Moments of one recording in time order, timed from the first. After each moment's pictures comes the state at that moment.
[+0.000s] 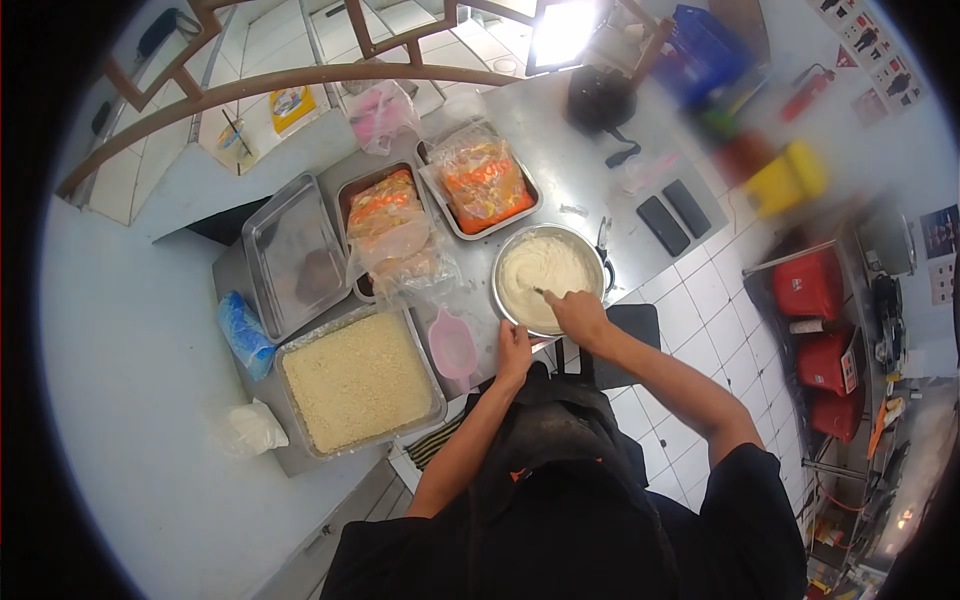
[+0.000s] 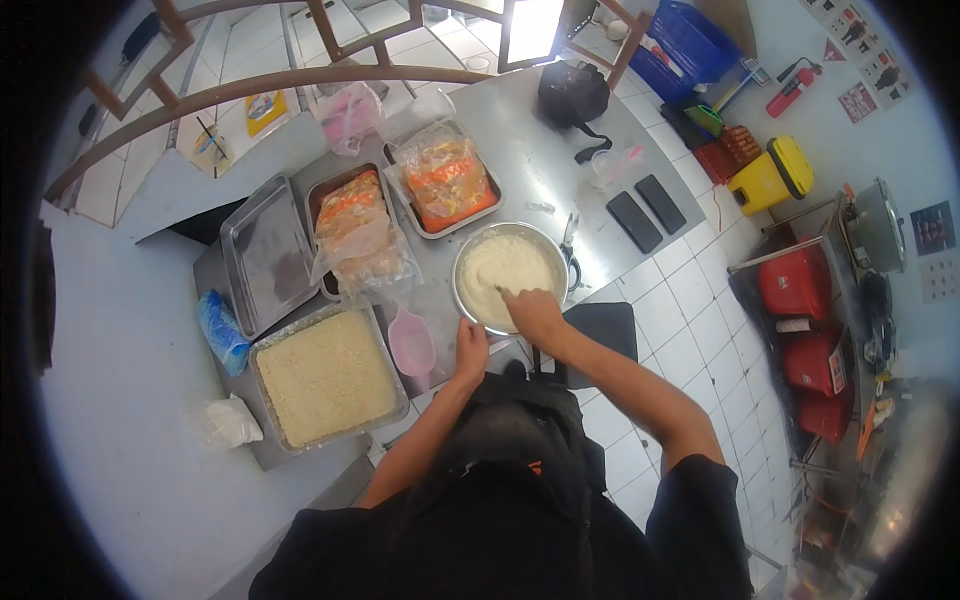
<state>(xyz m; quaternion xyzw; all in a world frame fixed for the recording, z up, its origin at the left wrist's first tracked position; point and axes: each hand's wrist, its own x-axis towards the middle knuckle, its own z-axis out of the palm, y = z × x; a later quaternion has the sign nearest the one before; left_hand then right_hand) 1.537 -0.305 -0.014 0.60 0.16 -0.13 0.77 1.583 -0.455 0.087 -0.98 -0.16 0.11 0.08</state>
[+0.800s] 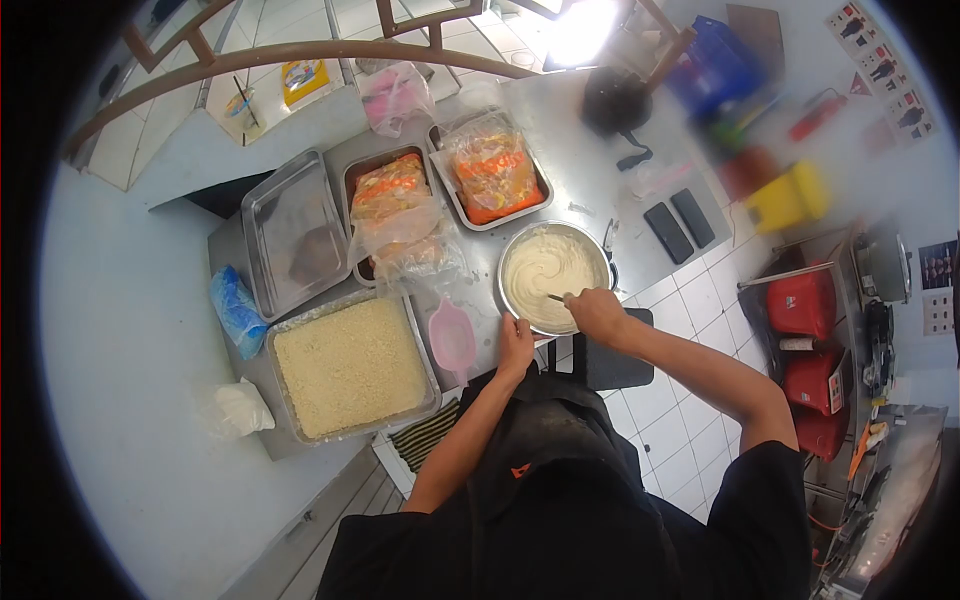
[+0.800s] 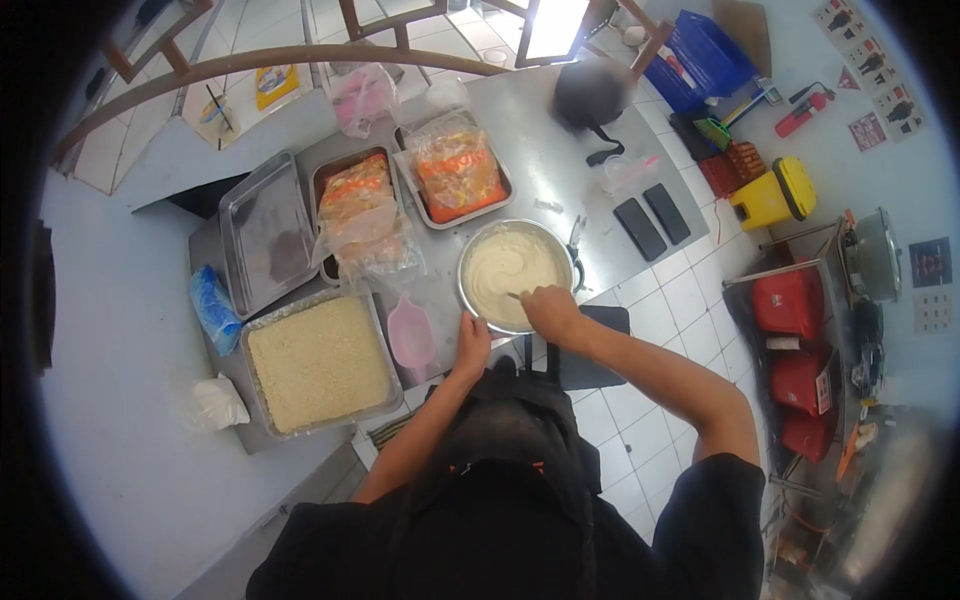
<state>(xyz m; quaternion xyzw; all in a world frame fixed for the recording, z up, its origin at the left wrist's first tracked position) 1.539 -0.306 -0.012 0.60 0.14 -0.12 0.78 1.593 -0.473 0.103 -0.95 -0.23 0.18 0.00</state>
